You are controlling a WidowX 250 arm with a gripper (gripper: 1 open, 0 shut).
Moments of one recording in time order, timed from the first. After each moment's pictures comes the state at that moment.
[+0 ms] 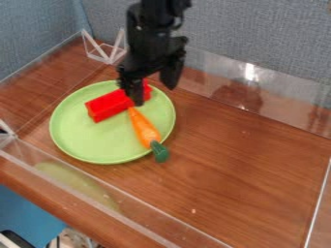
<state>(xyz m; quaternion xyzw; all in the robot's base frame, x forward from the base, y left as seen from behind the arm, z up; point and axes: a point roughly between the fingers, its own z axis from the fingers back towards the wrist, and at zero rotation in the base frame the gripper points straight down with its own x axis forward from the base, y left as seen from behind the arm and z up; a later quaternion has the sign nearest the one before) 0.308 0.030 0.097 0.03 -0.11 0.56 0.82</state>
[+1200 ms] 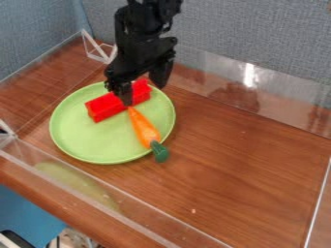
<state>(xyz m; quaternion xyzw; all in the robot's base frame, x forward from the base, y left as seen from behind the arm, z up) 0.303 0.052 0.095 0.03 -0.15 0.57 0.81</state>
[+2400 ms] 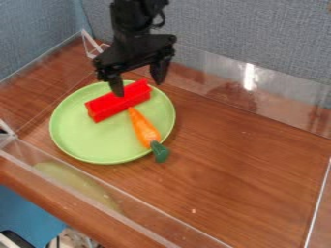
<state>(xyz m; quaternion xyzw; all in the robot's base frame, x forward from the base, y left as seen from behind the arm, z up) 0.304 0.051 0.107 0.03 -0.18 0.46 0.87</state>
